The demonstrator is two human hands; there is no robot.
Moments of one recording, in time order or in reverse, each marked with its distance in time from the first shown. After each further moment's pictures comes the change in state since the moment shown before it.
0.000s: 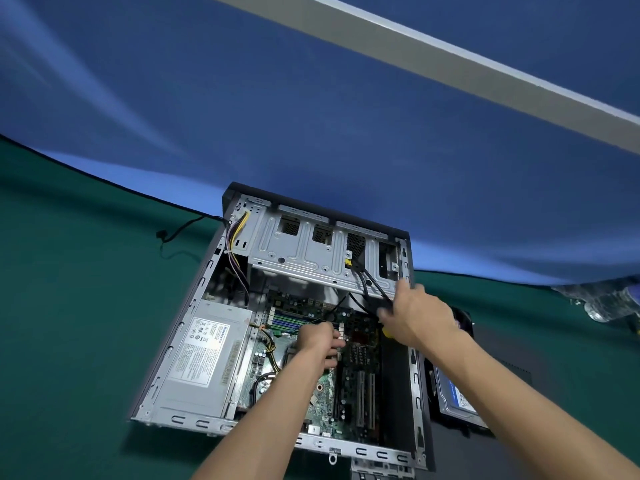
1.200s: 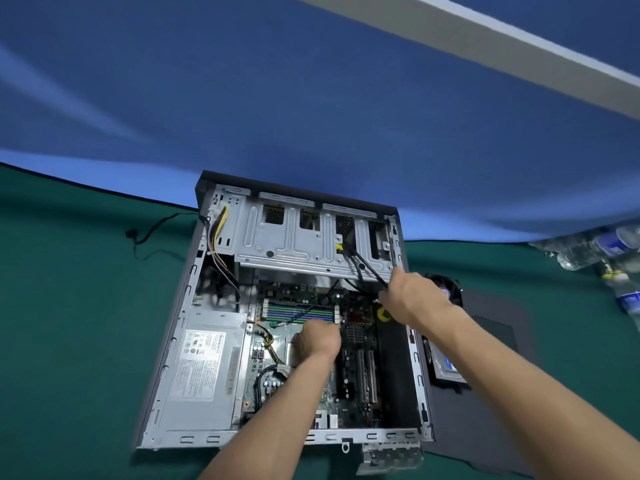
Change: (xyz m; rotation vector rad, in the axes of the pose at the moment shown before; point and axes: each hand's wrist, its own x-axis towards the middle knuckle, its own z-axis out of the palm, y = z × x) left_hand 0.009 -0.018 0.004 0.468 0.142 0.114; right_hand 0.007 -0.008 -0.013 0.106 -0.228 0.119
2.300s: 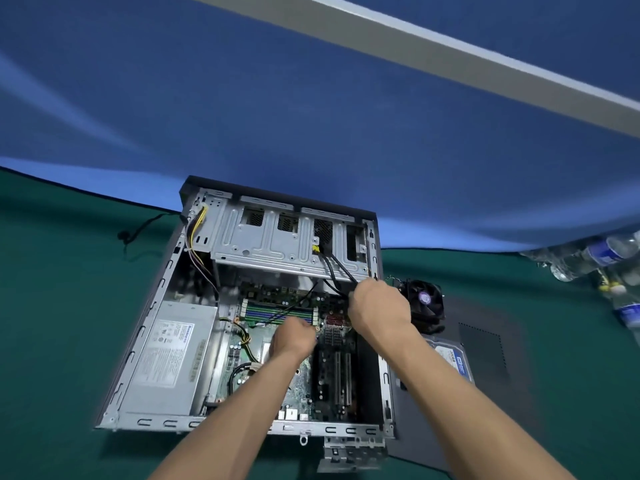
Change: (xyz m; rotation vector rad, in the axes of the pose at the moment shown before) left_hand 0.011 -0.009 0.008 0.203 -0.042 0.189; right_hand -0.022 0.002 0.017 0.067 0.140 0.001
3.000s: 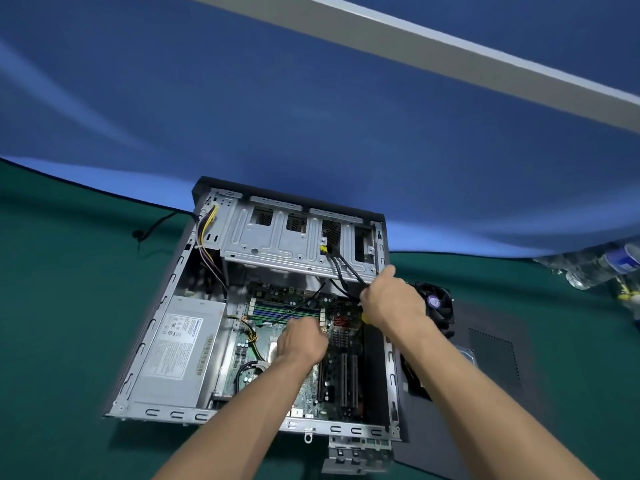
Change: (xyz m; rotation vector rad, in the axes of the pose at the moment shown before) left_hand -0.011 0.007 -0.002 0.448 0.096 0.158; right_hand 0.017 0.009 0.003 0.081 0.020 0.083
